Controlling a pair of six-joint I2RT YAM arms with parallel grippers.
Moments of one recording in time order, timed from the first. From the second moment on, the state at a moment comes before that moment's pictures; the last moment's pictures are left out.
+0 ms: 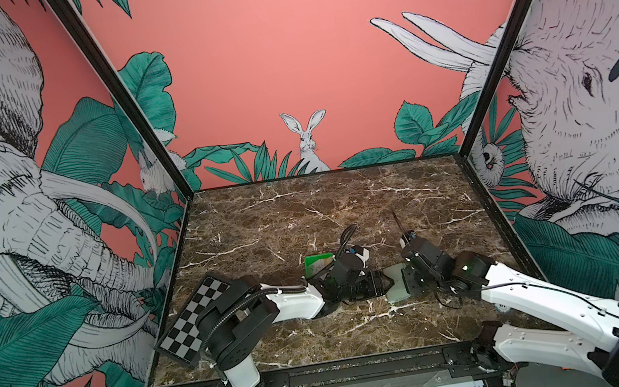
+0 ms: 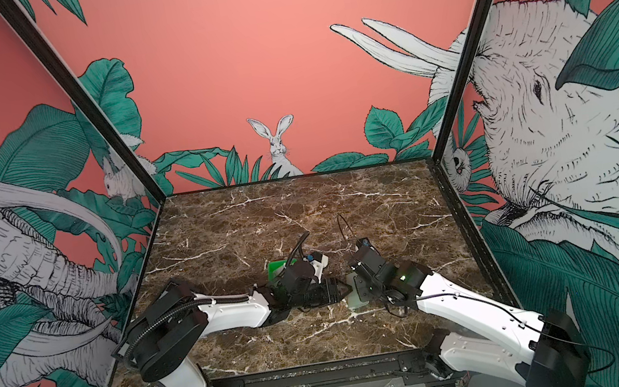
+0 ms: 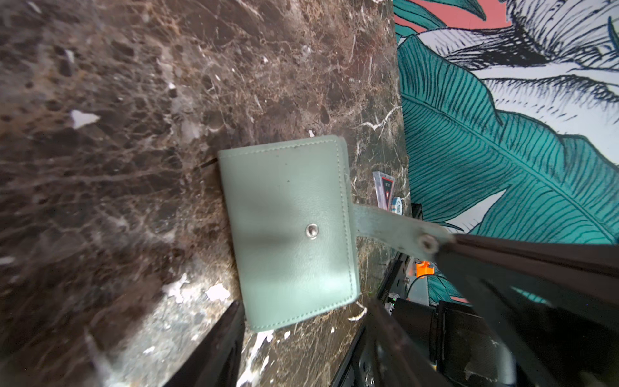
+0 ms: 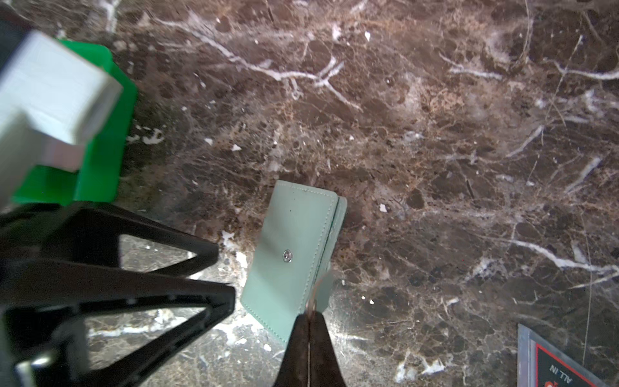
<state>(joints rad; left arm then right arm) -1.04 1.74 0.78 0.38 0.32 -1.03 0.79 1.02 0.76 -0.77 0.24 0.51</state>
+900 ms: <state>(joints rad) -1.04 1.78 0.78 0.38 0.31 -1.04 0.79 1.03 0.78 -0.79 0.22 0.50</state>
